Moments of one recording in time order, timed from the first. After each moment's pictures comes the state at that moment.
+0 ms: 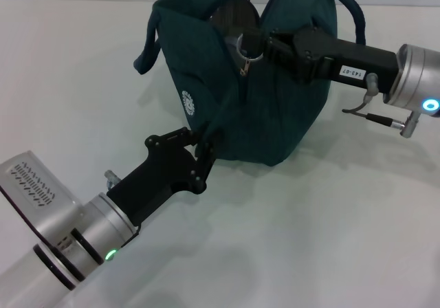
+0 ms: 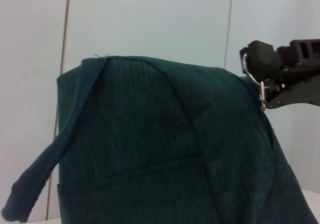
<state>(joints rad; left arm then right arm) -0.49 -2.11 0.53 -0.26 1.50 1.43 -0.26 0.72 2.03 -1.35 -0.36 -1.03 -1.46 1.34</state>
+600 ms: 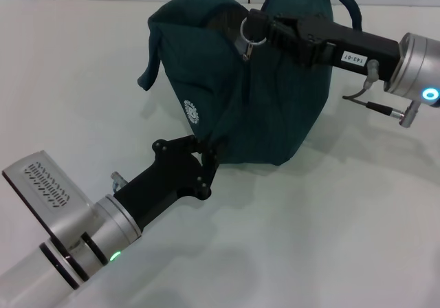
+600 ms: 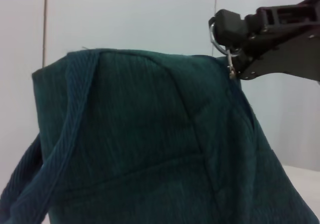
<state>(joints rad) -0.50 -2.11 0.54 -0.26 1.51 1.38 -0.22 0.73 2.02 -1.34 -0.36 -1.00 -1.43 1.33</state>
